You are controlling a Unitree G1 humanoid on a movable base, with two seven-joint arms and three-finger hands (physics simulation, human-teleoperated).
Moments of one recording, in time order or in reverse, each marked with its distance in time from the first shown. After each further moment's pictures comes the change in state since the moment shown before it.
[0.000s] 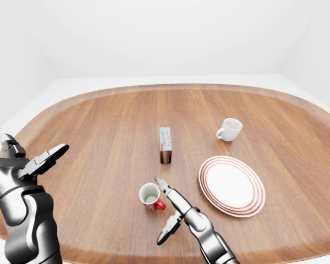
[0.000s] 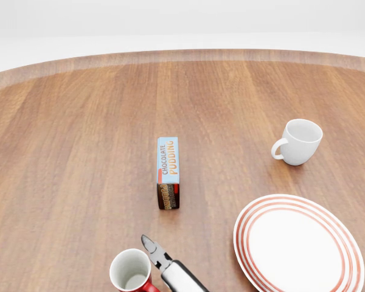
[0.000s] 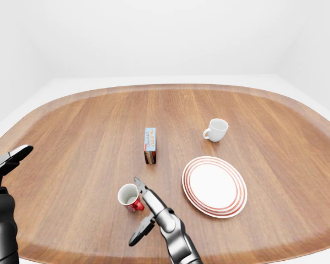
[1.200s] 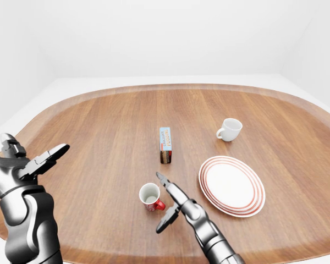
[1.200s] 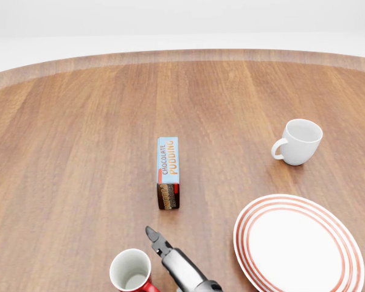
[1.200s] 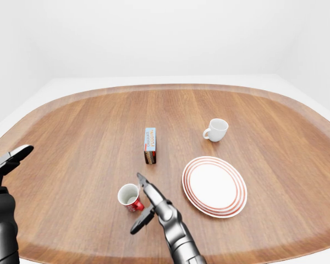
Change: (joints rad) left arm 0.000 -0.002 -0.003 -0.004 0.002 0.000 0.000; right arm -0.169 0.066 -0.111 0.282 -0.051 -0.063 -0.043
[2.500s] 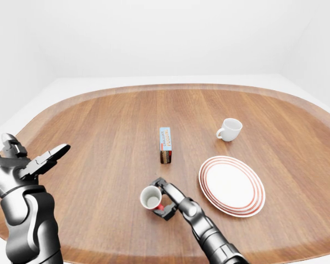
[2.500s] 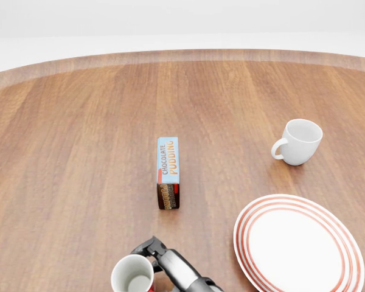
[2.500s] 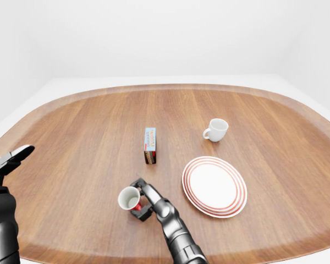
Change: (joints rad) left arm 0.000 -0.001 -0.003 0.006 0.001 0.000 -0.002; right arm -0.112 0.030 -0.050 0.221 0.008 -0.055 0.000
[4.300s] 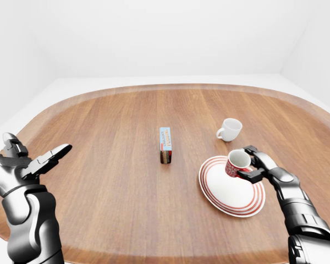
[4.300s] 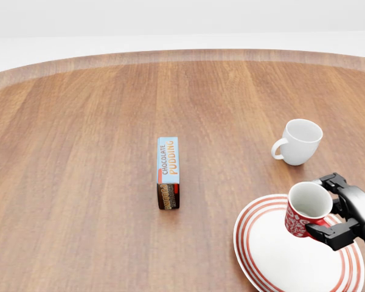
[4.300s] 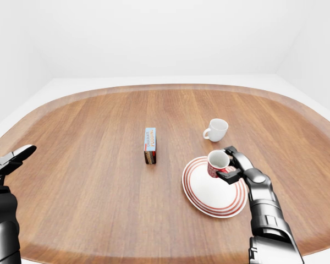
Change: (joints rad) left arm -0.002 -0.004 -0.007 -0.004 0.018 0.000 0.000; right arm -0.204 -0.662 -0.443 0.077 0.287 0.101 0.196
